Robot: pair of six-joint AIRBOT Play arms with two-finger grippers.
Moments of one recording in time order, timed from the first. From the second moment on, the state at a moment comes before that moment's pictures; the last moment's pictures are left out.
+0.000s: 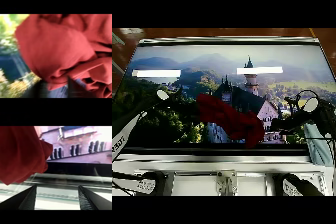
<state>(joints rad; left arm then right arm) -0.16 -1.60 1.07 0.83 -0.96 -1.57 -0.09 -1.14 0.85 -1.31 1.38 1.51</state>
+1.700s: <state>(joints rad) -0.18 -0.73 1.76 1.10 -0.67 -1.41 0.11 -0.67 1.62 -1.16 1.04 1.35</state>
